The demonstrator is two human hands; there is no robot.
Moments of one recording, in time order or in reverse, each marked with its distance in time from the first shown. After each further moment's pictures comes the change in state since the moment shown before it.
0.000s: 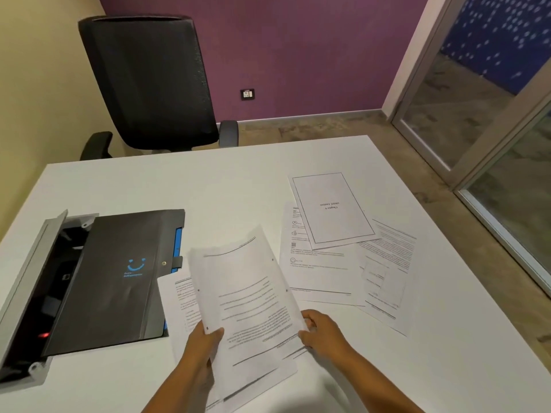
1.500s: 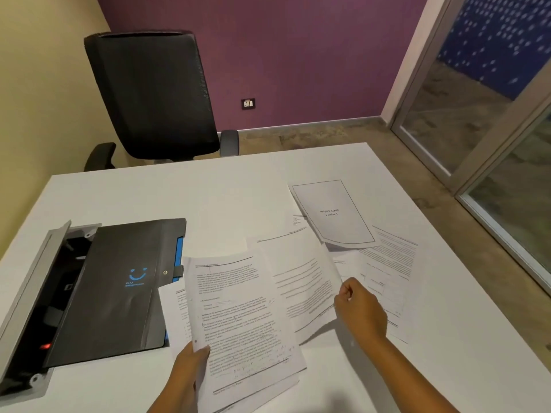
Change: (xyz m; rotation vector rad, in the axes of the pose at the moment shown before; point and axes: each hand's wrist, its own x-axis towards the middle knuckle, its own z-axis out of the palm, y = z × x) left_hand 0.008 -0.016 -0.026 -0.078 -0.006 -0.011; right_hand -0.004 -0.031 -0.062 -0.278 0.619 -0.007
